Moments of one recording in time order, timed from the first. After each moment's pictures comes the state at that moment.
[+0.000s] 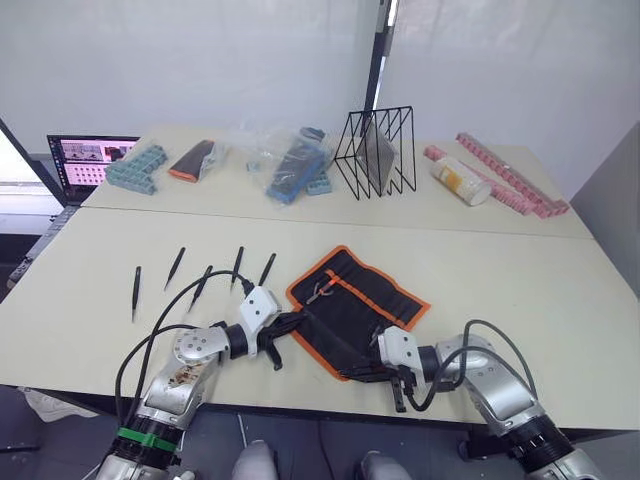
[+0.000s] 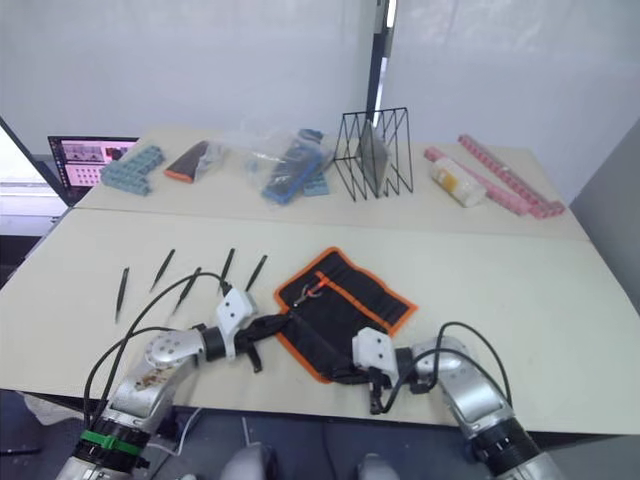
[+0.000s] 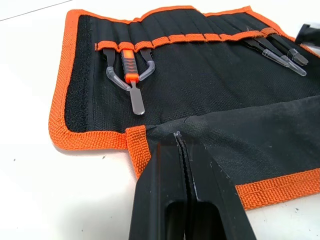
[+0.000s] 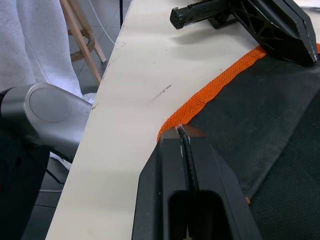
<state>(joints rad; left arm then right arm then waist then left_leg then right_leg) -0.20 0.45 -0.16 0.00 -0.20 0.19 -0.81 -0.23 -0.55 0.35 0.05 0.20 -0.06 1.22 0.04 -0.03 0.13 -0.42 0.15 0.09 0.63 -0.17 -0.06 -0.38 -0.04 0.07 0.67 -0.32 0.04</state>
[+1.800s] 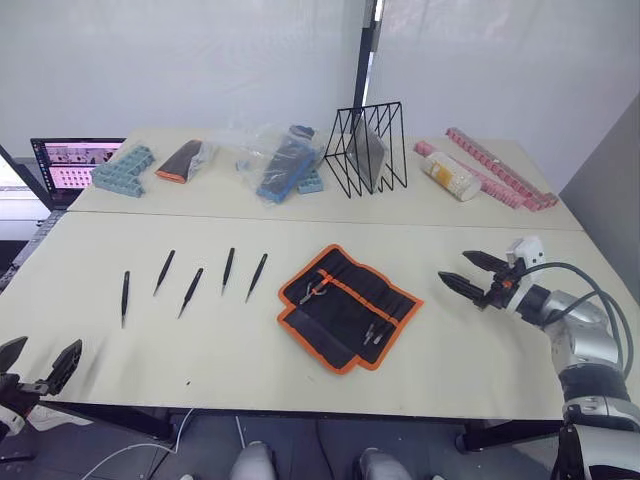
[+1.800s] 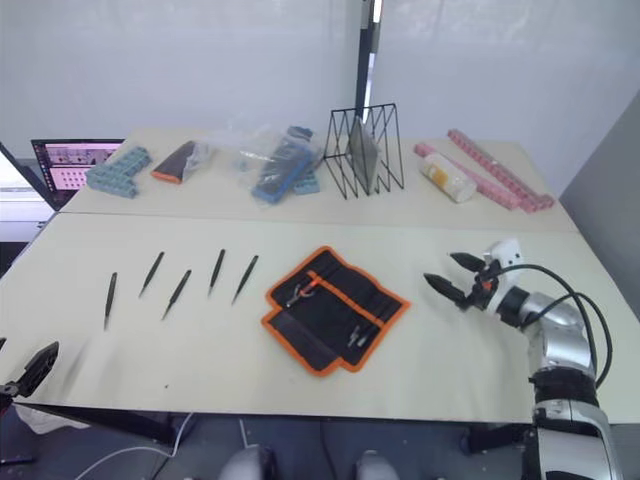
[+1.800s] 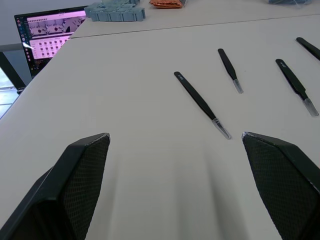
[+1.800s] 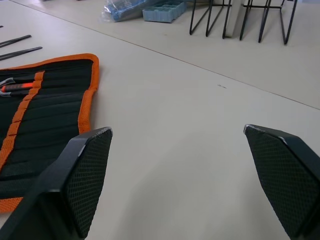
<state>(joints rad) 0.36 0.58 0.81 0.02 -0.49 0.10 -0.73 -0.50 -0.64 -0.21 0.65 0.37 -0.01 1.07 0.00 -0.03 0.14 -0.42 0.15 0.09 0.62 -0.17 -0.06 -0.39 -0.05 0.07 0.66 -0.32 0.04</state>
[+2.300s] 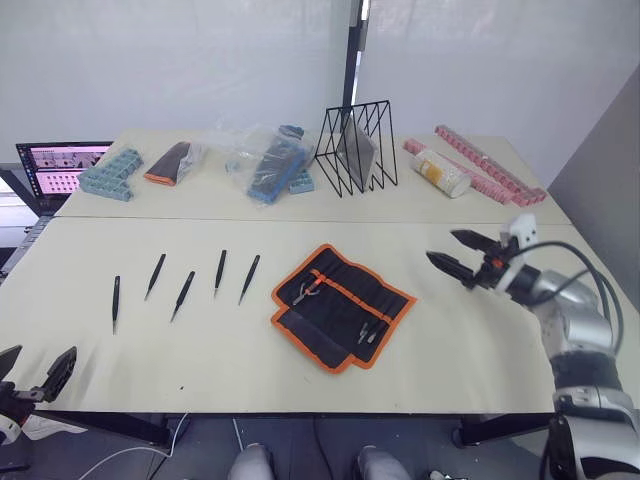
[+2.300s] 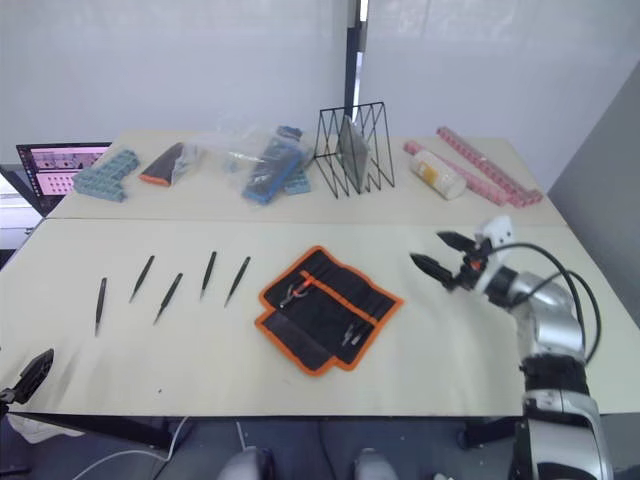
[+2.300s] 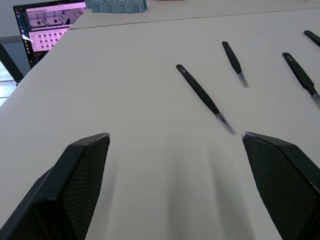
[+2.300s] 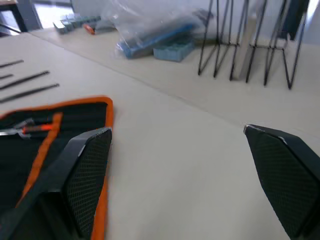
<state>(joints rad) 0.38 0.58 0.81 0.03 -0.50 0.09 -0.71 -0.62 -0.60 -0.17 0.48 0.40 0.13 1.06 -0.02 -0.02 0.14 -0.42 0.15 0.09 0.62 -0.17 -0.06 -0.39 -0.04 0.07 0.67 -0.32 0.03</state>
